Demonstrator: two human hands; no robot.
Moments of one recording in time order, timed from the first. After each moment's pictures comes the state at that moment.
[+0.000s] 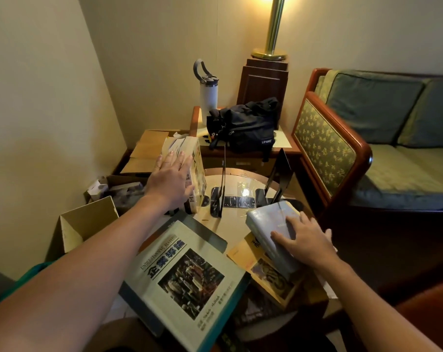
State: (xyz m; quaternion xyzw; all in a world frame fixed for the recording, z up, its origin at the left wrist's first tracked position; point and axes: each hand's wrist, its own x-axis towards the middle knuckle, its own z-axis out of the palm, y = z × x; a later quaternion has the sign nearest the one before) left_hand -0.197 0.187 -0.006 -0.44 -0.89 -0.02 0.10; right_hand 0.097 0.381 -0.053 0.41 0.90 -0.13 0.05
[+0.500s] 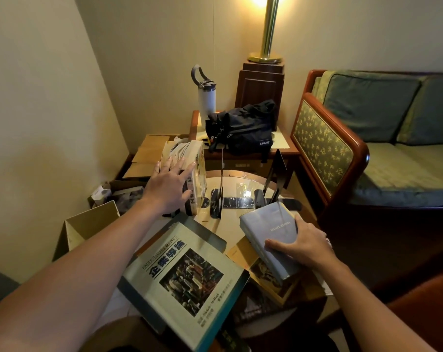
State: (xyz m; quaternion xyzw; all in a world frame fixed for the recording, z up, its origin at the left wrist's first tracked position) left_hand -0.194 0.179 -0.001 -0.46 -0.88 -0.01 0.08; right_hand 0.109 0.388 -0.070 0.43 0.88 -0.20 0.02
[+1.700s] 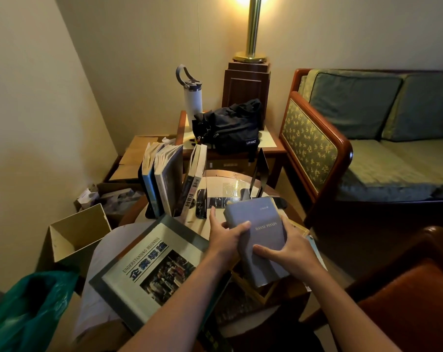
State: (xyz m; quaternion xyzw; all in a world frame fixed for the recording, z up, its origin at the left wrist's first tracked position) left_hand -0.003 0.249 -0.056 -0.09 -0.63 -0.66 -0.39; right_hand 0.137 0.371 -0.064 0.35 0.84 -0.39 -0.11
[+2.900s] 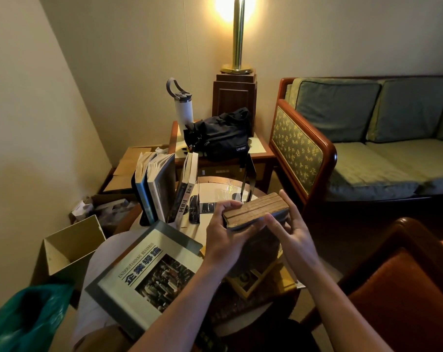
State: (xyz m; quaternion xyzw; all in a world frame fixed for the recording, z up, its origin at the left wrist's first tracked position) left_hand 0.037 0.231 -0.003 -0.32 -0.60 -0.69 -0.23; right_hand 0.156 0.337 0.002 0.29 0.68 -0.62 -0.27
